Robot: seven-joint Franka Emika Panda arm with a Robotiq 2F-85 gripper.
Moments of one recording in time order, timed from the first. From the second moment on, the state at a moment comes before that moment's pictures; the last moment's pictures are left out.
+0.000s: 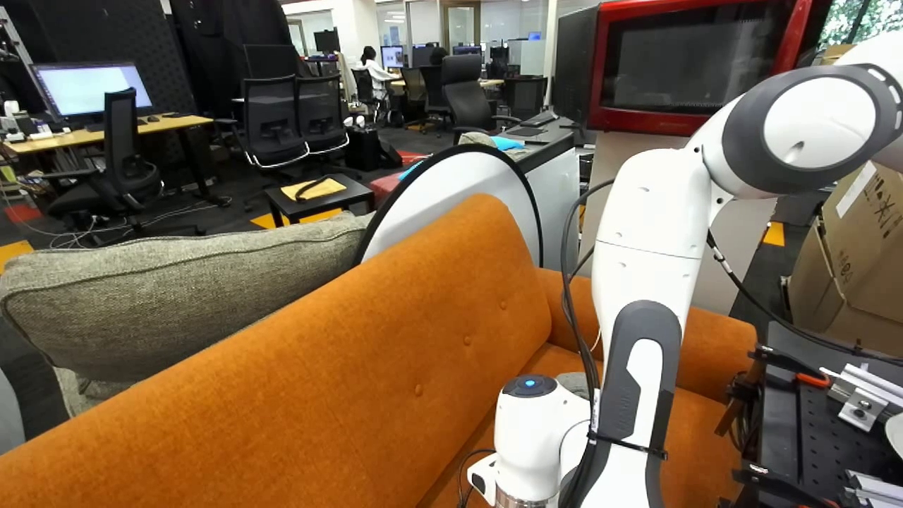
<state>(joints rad) 0.15 1.23 0.44 -1.89 -0.09 3.01 -0.16</state>
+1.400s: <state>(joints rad) 0.15 1.29 0.40 -1.82 -0.08 3.01 -0.13</state>
